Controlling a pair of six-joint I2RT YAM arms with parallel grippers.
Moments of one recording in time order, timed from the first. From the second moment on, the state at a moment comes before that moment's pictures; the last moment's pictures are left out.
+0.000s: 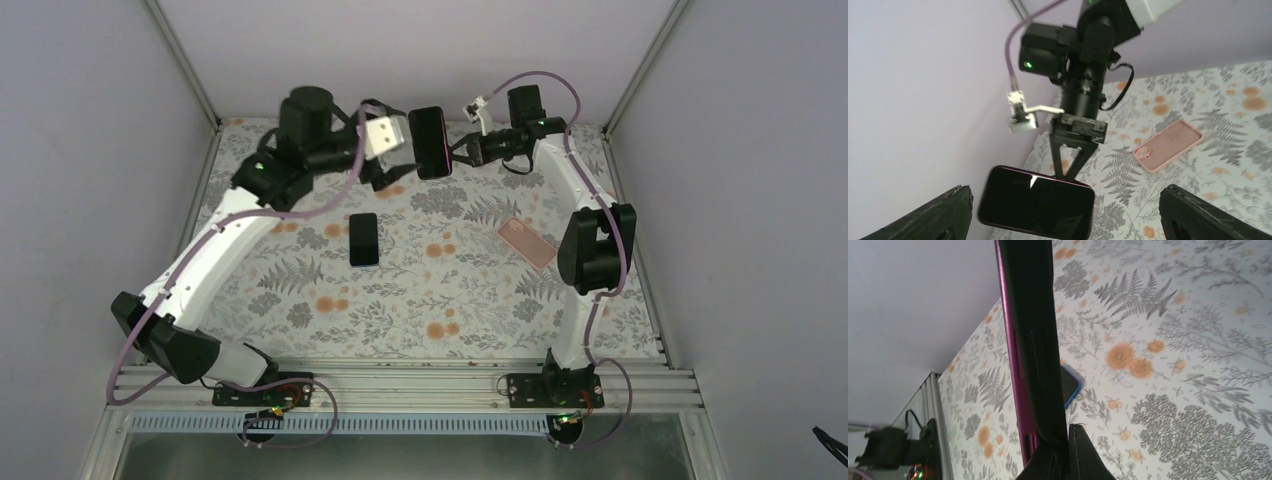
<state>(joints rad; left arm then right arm) -0.50 1.44 1.67 -0.55 0.54 0.60 0.21 1.99 1.83 -0.77 -0.95 -0.14</state>
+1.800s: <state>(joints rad) -0.68 1.76 1.48 0.01 -0.02 0.59 0.21 1.89 1.83 -0.62 -0.80 0.01</state>
